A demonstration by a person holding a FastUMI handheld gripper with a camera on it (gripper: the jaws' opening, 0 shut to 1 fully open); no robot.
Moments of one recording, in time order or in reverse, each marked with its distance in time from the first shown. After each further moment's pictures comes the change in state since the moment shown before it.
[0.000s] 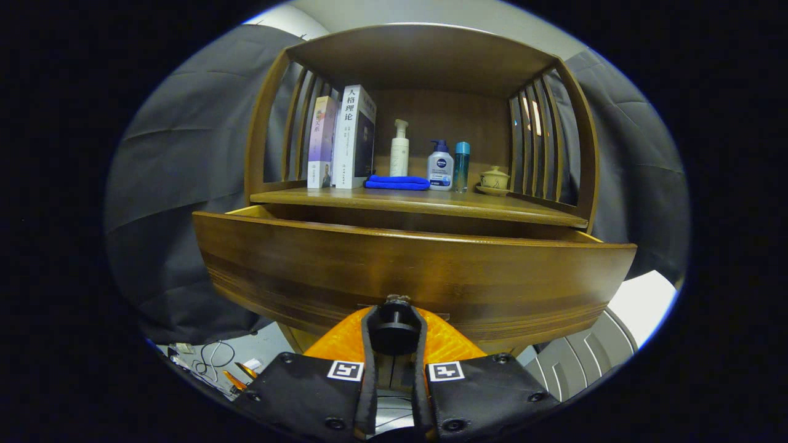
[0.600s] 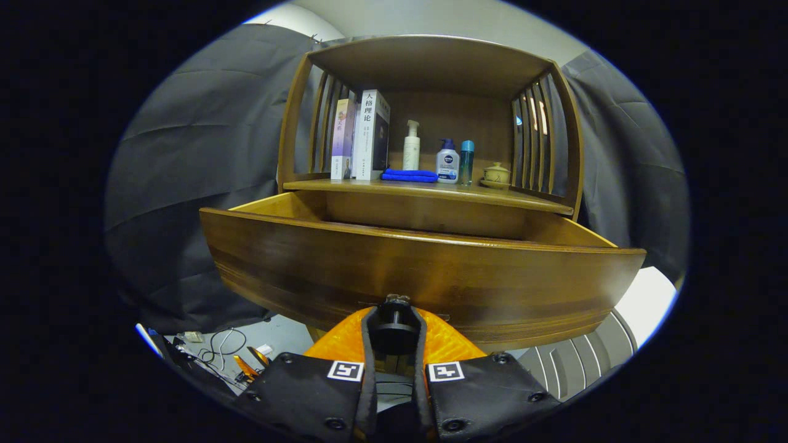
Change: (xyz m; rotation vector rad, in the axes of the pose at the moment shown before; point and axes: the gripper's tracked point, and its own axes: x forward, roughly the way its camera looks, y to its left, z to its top) arm -0.062 0.011 -0.025 -0.020 0.031 0.054
